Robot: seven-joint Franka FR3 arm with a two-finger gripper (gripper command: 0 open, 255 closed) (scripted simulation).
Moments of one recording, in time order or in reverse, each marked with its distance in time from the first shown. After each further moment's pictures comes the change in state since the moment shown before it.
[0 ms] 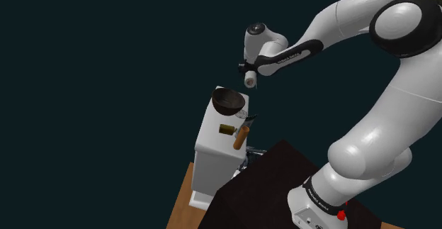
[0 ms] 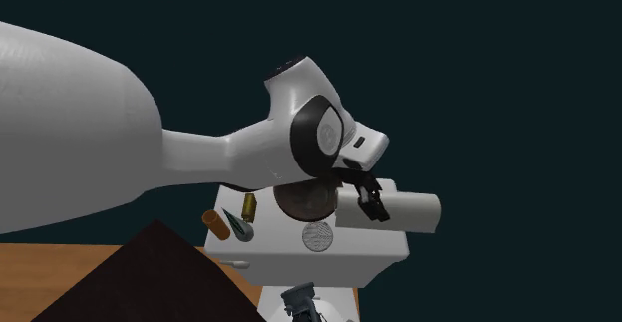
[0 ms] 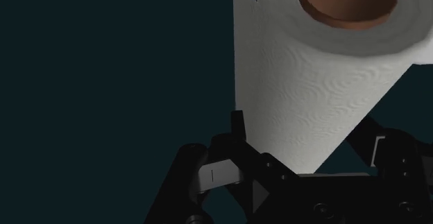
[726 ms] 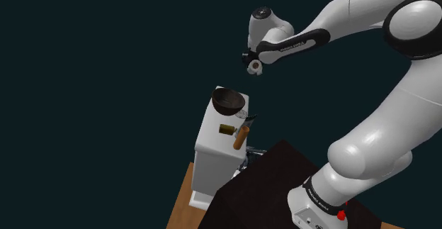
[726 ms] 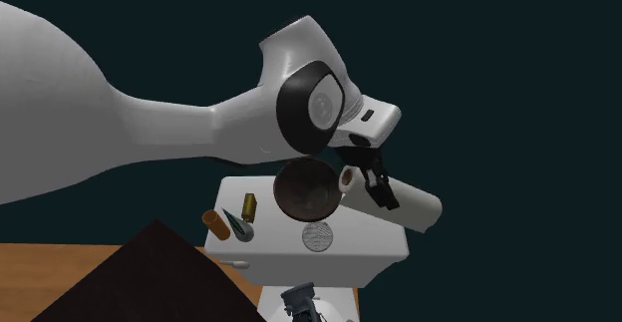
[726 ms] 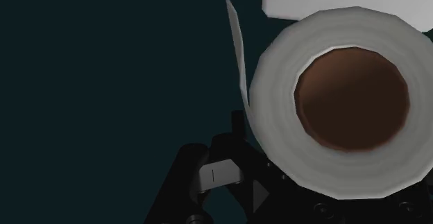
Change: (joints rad) arm -0.009 -0.078 0.019 0.038 0.107 -0.073 -0.124
